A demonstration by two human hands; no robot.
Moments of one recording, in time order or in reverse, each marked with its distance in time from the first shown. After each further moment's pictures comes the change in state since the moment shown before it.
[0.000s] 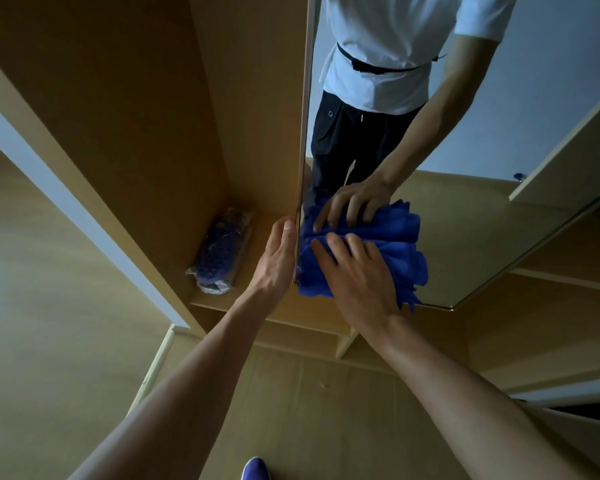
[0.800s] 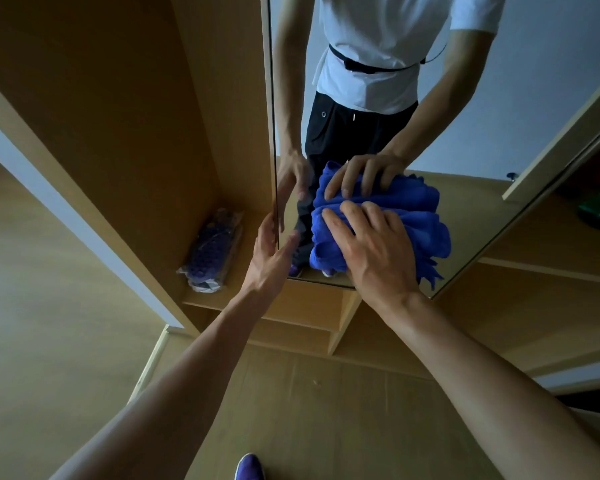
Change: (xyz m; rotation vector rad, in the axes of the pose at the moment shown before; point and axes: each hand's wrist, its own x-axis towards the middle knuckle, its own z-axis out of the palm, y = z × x) left_hand -0.018 -0.001 0.022 0.080 0.039 0.099; right_hand -0.014 0.056 -0.038 0.088 0.077 0.051
